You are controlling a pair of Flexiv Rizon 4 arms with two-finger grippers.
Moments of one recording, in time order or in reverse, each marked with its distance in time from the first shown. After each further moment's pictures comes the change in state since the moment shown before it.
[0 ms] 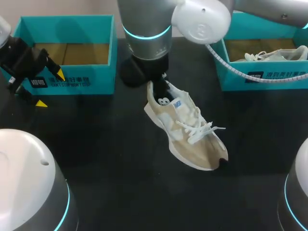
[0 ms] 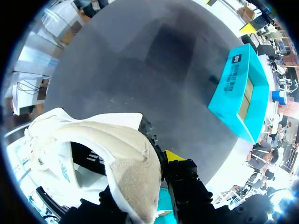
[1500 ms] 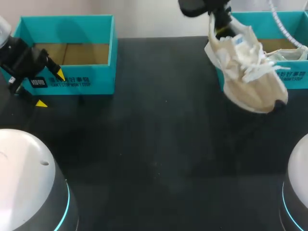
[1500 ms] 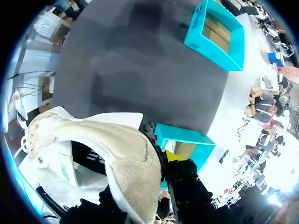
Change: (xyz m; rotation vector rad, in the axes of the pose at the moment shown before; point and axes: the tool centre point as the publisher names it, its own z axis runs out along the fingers) left arm 0.000 0.000 0.000 0.000 0.000 0.000; right arm -0.006 -0.214 -0.113 0.206 0.057 0.214
